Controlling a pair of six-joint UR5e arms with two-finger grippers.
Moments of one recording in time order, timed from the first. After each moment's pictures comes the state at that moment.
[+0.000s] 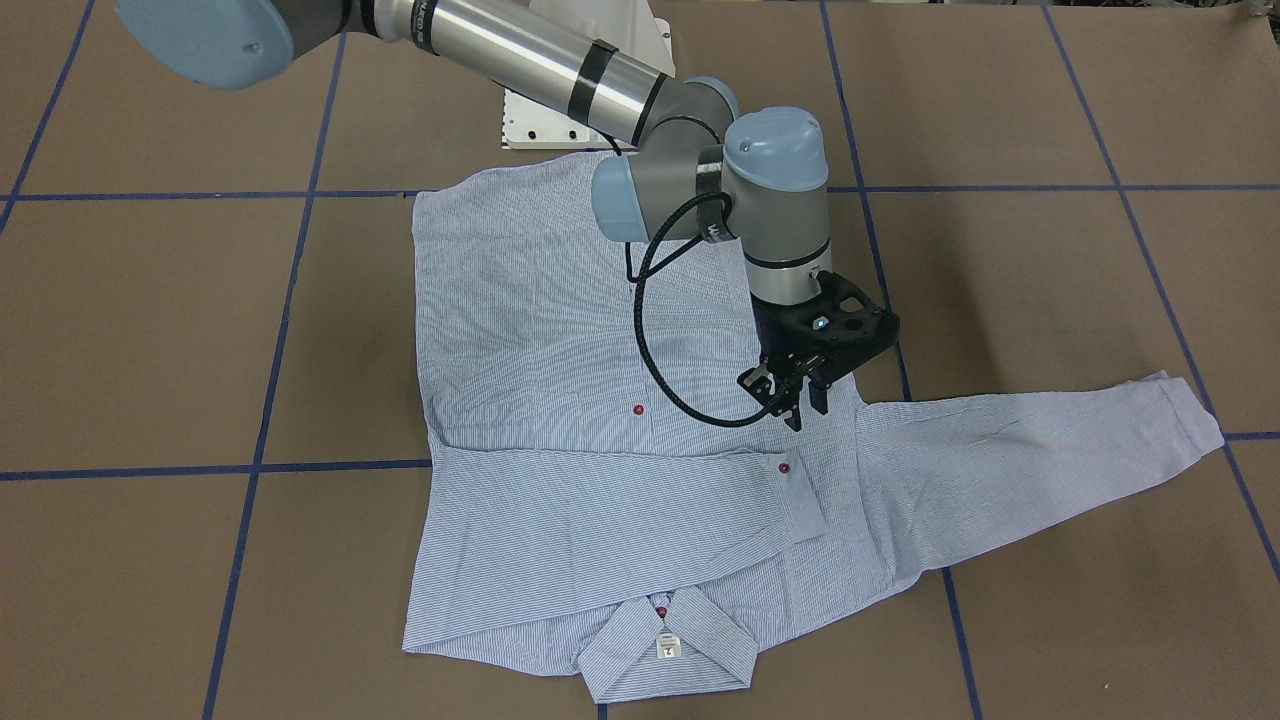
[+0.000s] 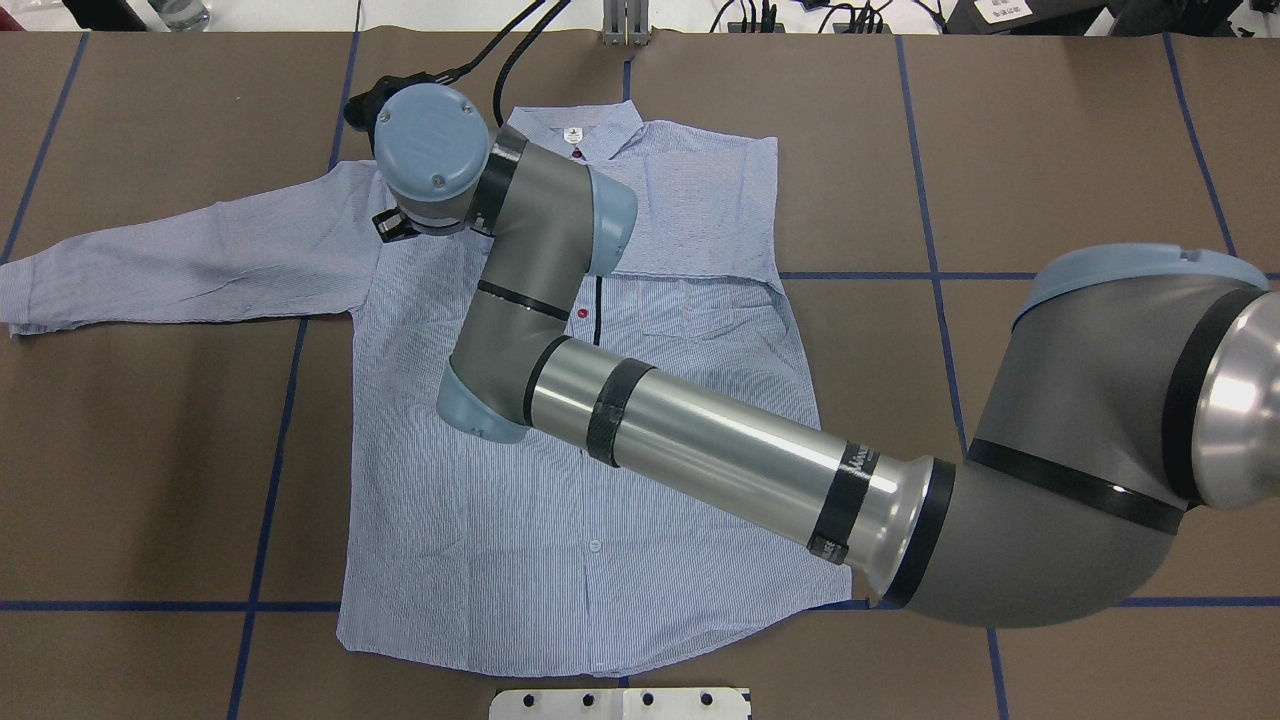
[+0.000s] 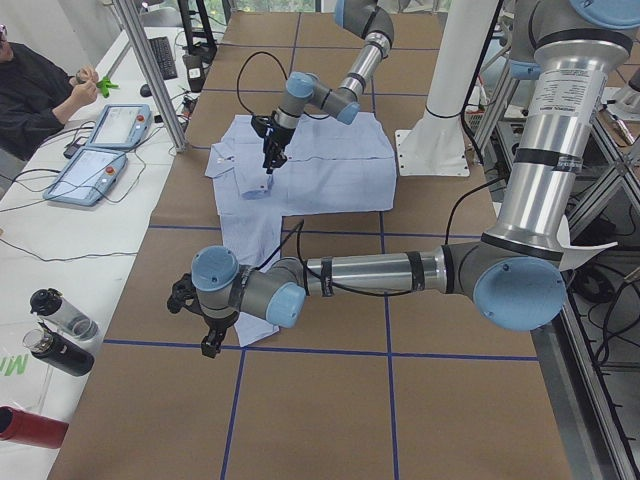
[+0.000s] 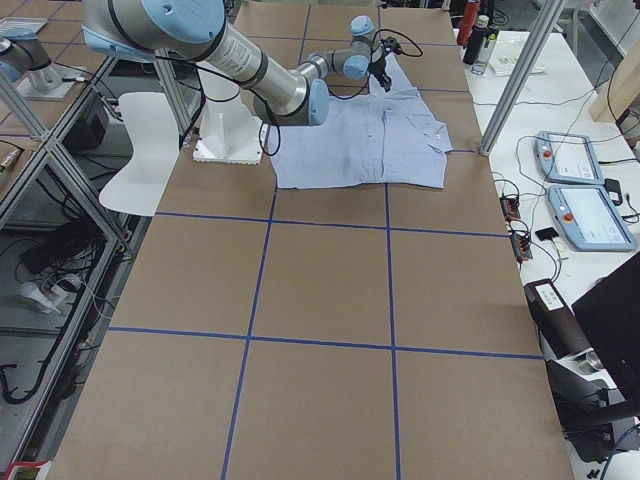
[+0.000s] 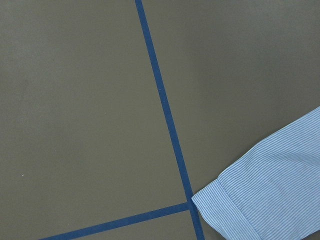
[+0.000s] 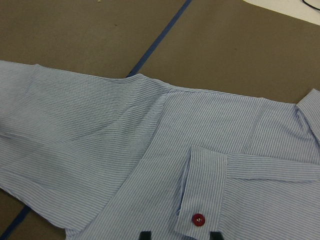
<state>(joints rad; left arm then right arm) -1.51 -1.76 -1.27 -2.00 -2.33 -0.01 0.48 -0.22 0.74 -1.00 1.56 0.77</state>
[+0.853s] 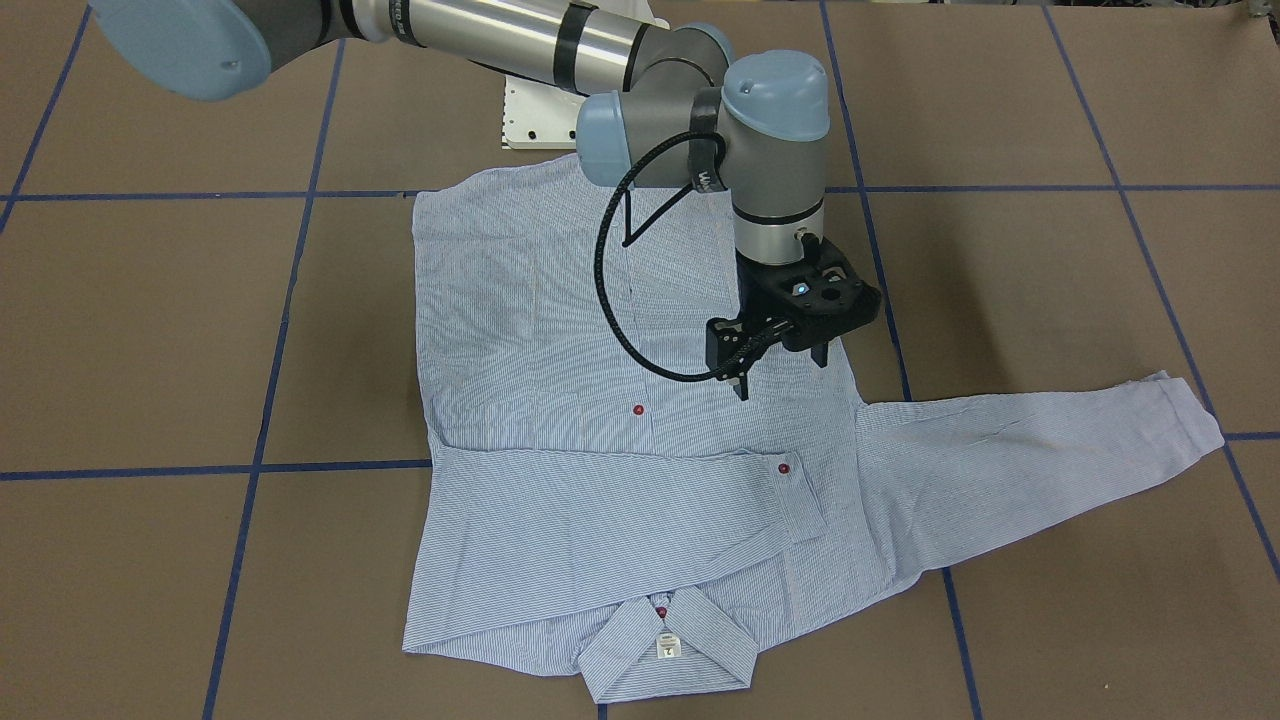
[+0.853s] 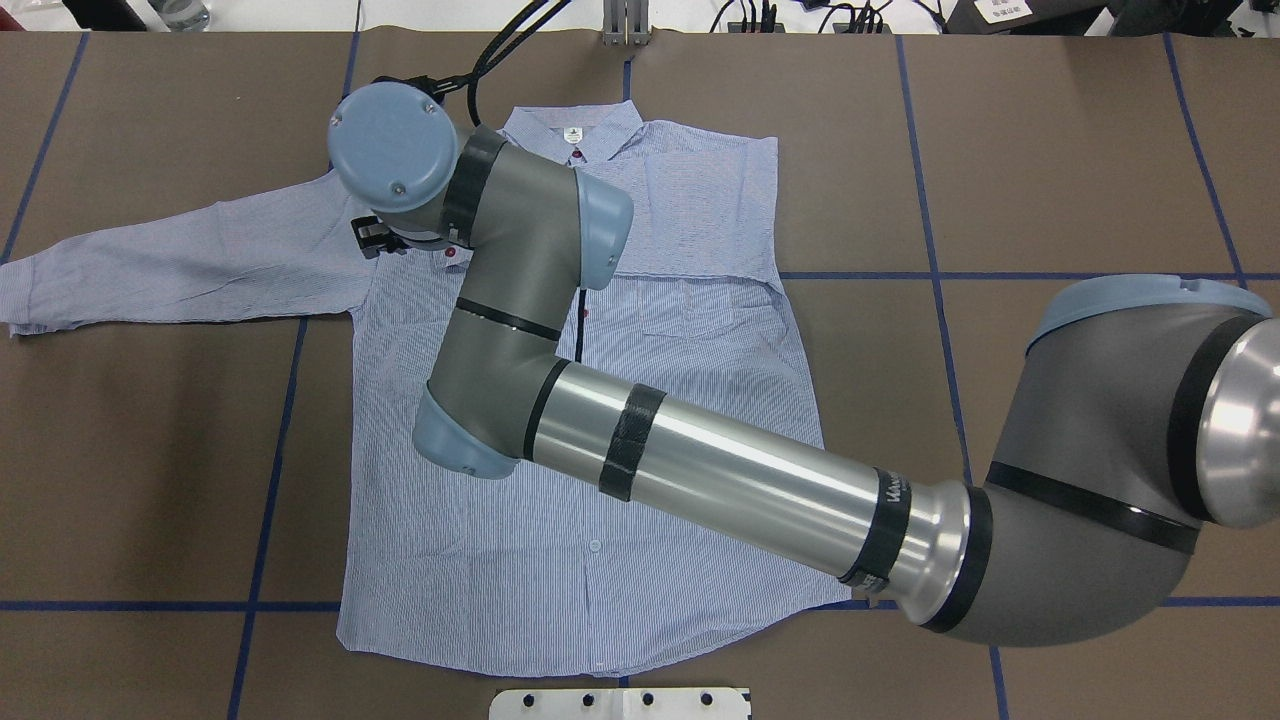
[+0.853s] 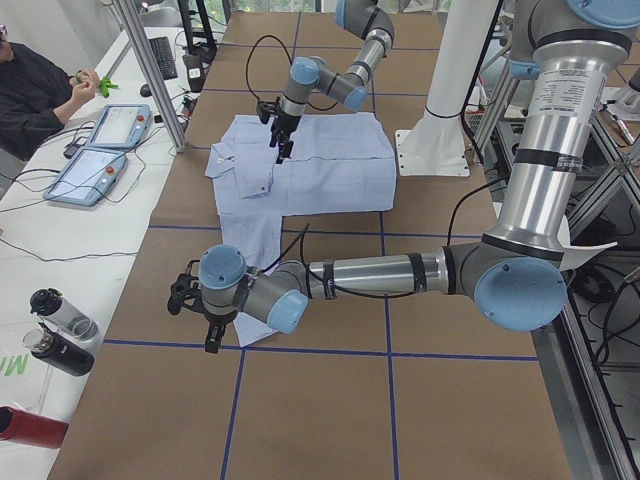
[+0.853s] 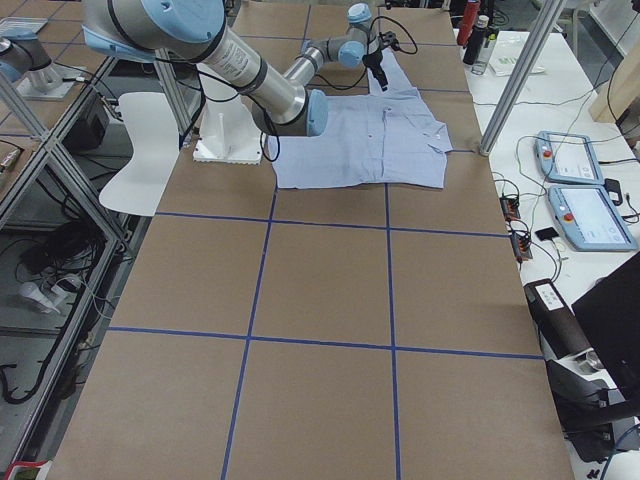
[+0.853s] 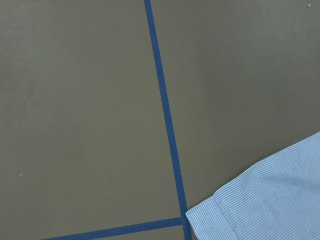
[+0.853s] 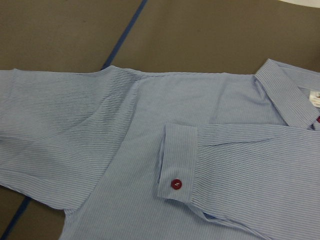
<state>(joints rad) -1.48 -1.74 -1.25 -2.20 -2.32 -0.36 0.53 -0.32 1.04 -1.33 1.66 0.91</state>
